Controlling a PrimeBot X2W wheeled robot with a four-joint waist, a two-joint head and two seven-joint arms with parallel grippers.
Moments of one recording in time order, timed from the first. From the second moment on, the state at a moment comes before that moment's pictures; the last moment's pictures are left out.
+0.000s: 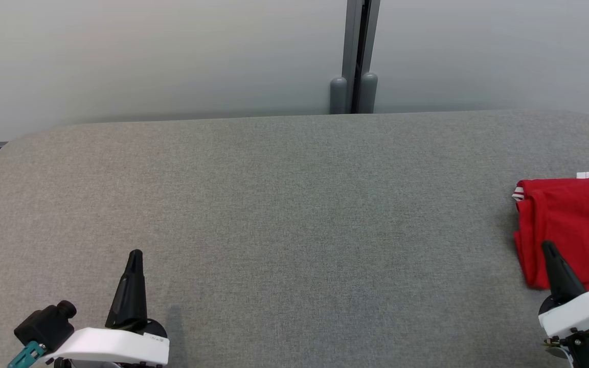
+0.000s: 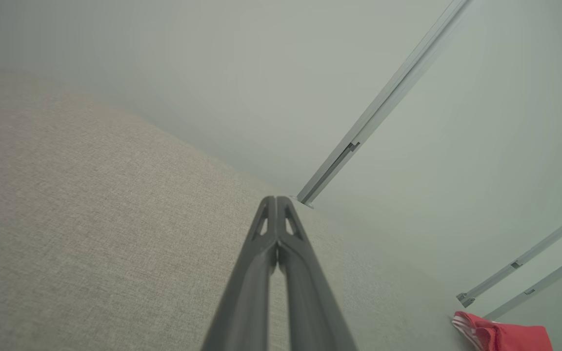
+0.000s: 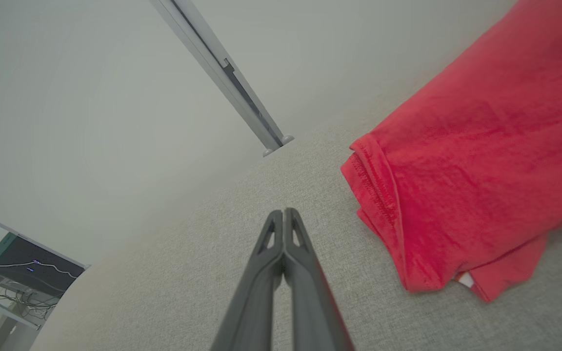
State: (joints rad) left arm -0.01 0.14 -0.16 0.19 -0.82 -0.02 -0.25; right arm -0.07 -0.05 -0.19 0.16 0.63 0.13 0.17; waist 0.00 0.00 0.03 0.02
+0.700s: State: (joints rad) left arm -0.07 0.11 -0.17 0.23 -1.06 -0.05 -0.25; right arm -0.16 -0.07 -0.25 0.27 0.89 0.13 0.25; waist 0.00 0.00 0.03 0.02
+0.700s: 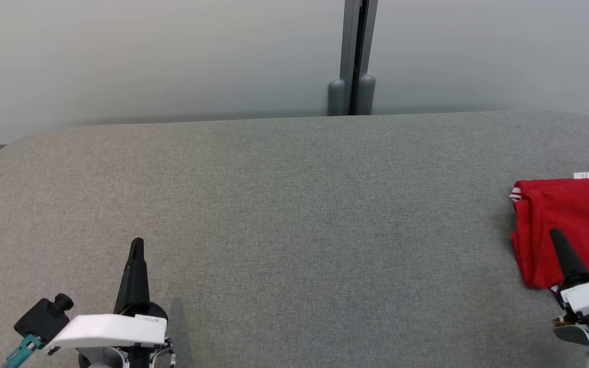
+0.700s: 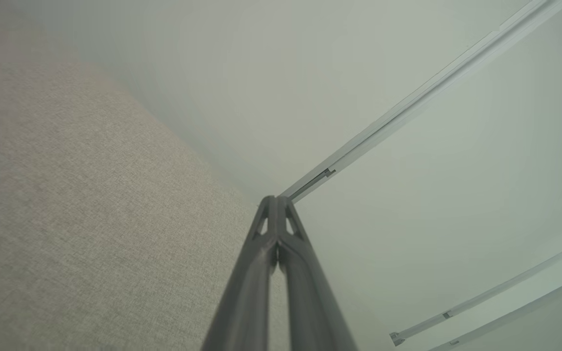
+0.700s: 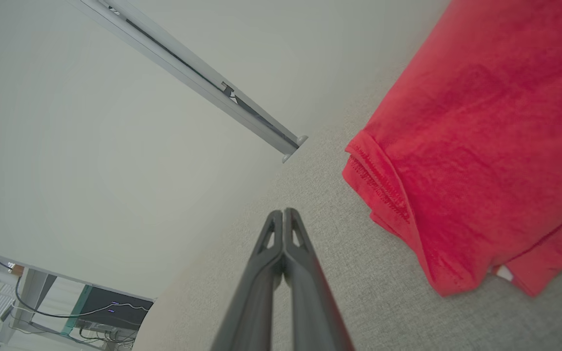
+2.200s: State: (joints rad) left arm -0.17 0.07 -0.18 0.31 -1.48 -0.11 -0.26; right arm -0.32 -0.10 -0.34 0.47 1.34 0.13 0.38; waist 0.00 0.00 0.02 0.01
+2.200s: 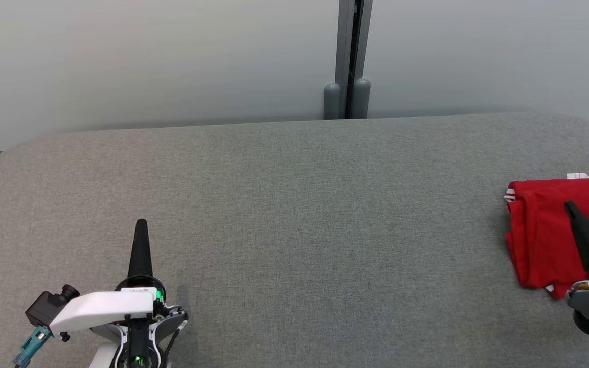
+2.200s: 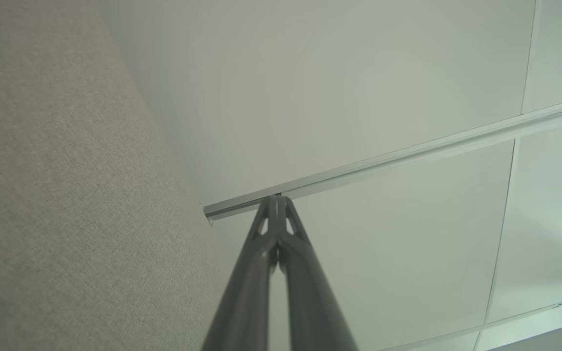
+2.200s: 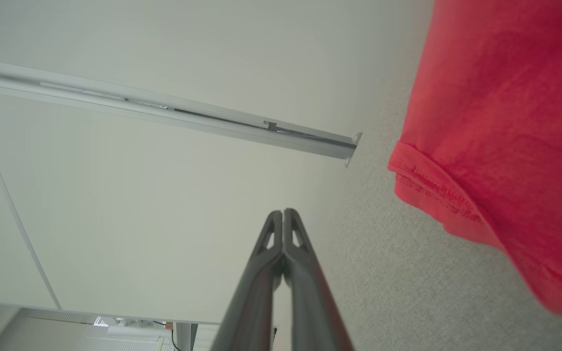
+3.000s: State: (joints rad) left arm -0.21 0.05 -0.19 0.34 -1.64 -0.12 -0.26; right arm -0.39 -0.12 -0.38 0.54 1.51 0.13 0.43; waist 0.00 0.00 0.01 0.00
